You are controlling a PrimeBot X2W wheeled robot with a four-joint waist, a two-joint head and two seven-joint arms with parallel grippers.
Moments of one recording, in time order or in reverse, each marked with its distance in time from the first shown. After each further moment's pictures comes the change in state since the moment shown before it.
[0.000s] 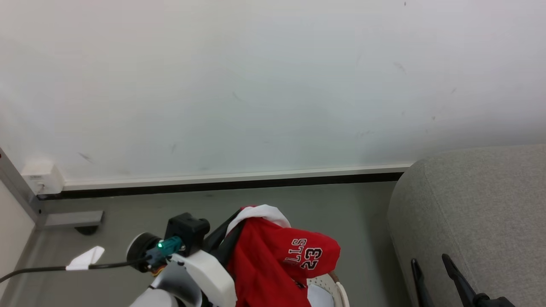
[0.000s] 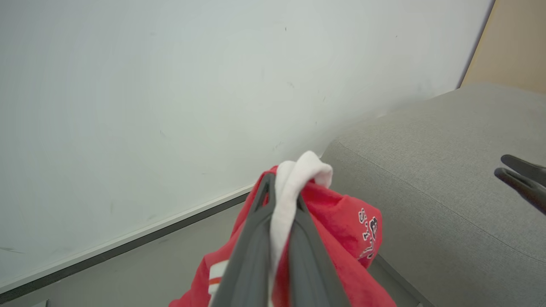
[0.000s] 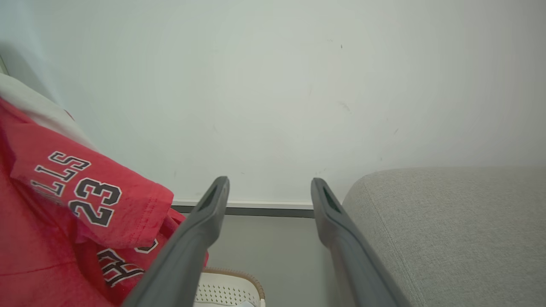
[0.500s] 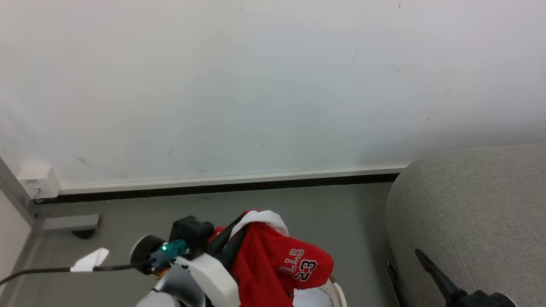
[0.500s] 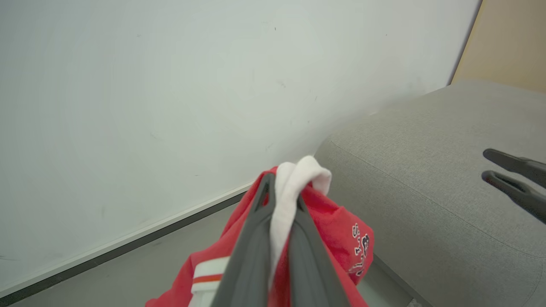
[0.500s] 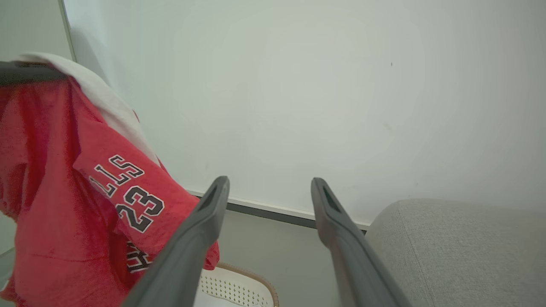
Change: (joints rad) left arm 0.003 0.002 -0.017 -0.017 0.000 0.005 0.008; right arm -0.025 -0.084 0.150 -0.040 0.029 0.000 0.000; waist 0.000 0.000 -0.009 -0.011
